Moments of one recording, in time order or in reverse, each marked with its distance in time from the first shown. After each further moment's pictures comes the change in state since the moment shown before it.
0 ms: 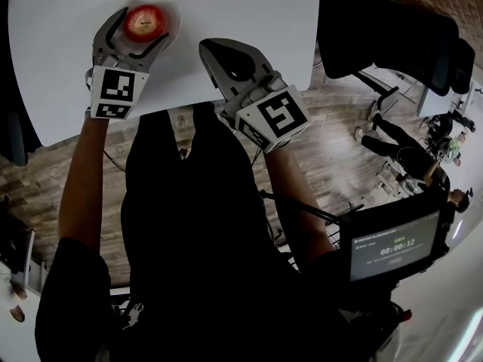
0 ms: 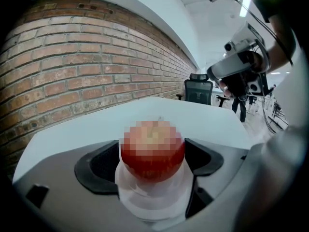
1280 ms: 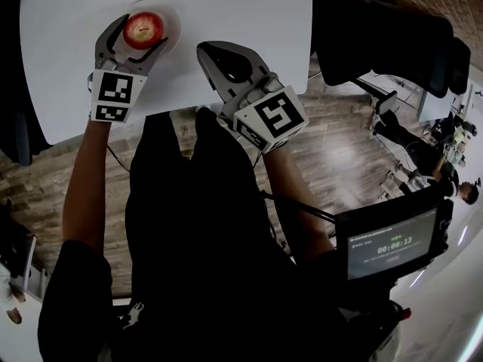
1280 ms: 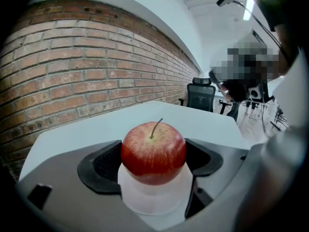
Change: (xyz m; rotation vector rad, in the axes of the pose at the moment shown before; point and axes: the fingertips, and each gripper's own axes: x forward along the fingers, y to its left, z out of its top) left arm -0.018 0.000 0.023 -0.029 -0.024 0.029; right arm -0.016 0.010 0.020 -0.031 -0.053 0.016
